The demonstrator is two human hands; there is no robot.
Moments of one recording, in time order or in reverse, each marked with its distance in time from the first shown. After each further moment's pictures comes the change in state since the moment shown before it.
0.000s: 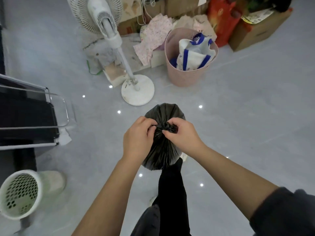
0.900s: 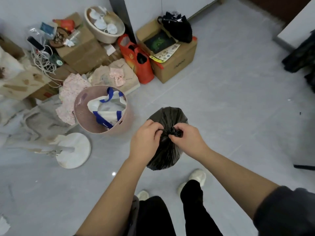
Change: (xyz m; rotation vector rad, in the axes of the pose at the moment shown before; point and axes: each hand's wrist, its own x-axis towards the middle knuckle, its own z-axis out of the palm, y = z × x) left_hand 0.289 0.508 0.299 0.039 -0.214 0.314; right_hand 0.149 0.256 -0.563 -0.009 0.201 0.132
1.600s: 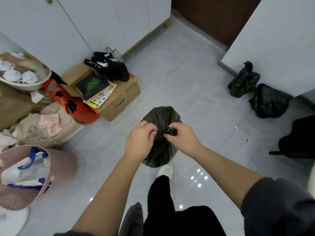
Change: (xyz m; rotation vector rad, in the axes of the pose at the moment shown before) left_hand 0.372 0.319 0.197 0.022 -0.100 0.079; right_hand 0.232 0.206 -0.416 0.031 0.067 0.117
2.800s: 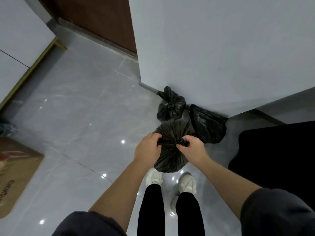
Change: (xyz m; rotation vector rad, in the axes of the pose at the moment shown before) left_hand 0.450 0.374 0.447 0.024 -0.498 0.107; right_hand 0.262 0.473 -0.446 0.145 0.261 0.492
